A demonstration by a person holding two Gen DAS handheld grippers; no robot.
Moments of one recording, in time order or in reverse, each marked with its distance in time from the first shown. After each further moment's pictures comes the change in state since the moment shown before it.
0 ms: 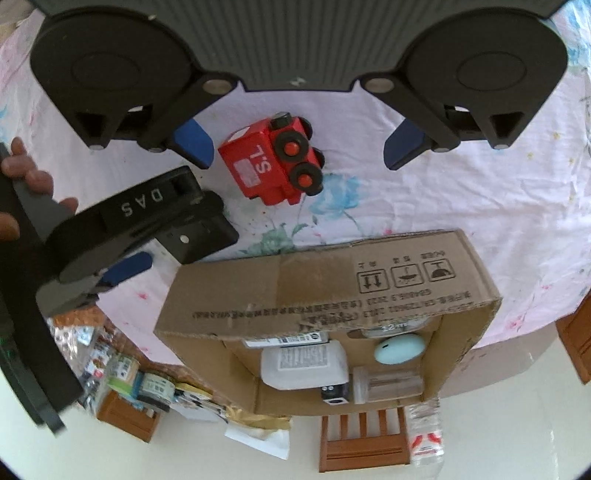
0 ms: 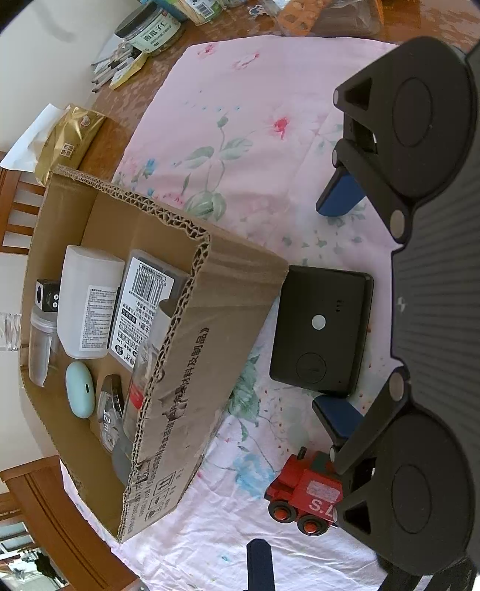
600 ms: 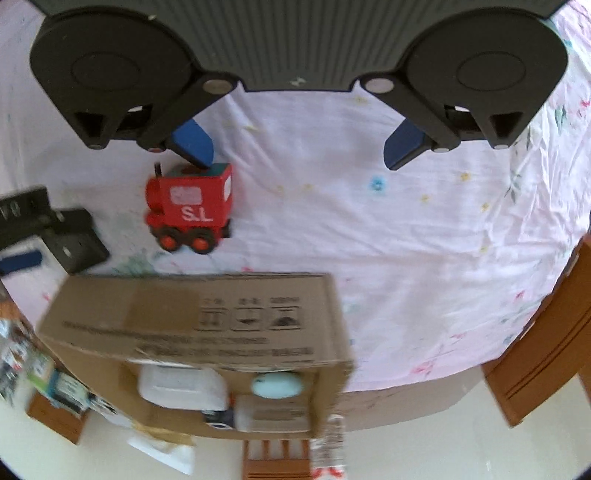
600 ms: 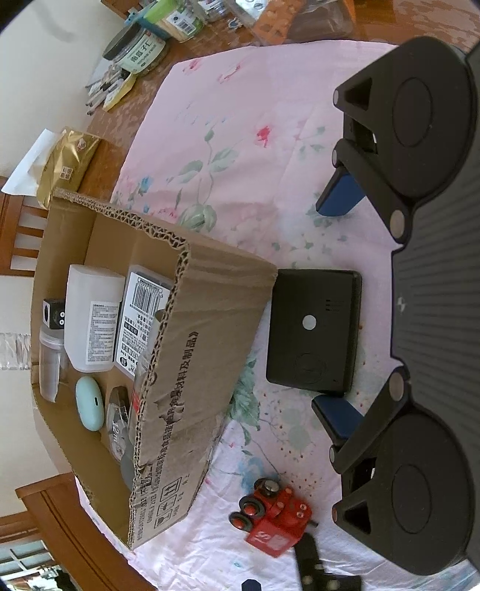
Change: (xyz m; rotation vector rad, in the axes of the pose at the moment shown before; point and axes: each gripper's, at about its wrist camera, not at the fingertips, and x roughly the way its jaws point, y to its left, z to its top) left arm 0.000 0.073 -0.021 -0.131 0.064 0.178; right arm -0.006 0.003 -0.016 0.061 -0.049 -0.039
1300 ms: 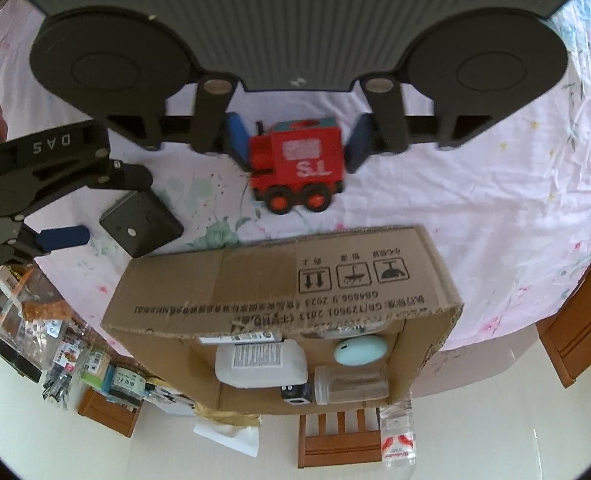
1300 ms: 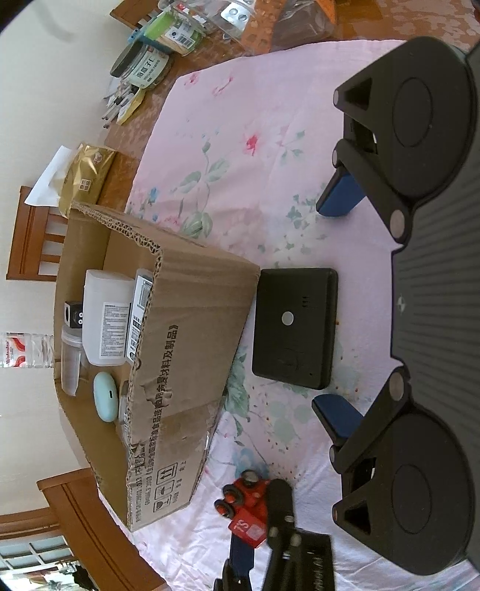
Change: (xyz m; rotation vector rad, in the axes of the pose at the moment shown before) left arm 0.002 -0.043 0.015 0.101 -0.090 -0.130; right arm -0.011 0.003 -0.026 0.010 -0.106 -0.010
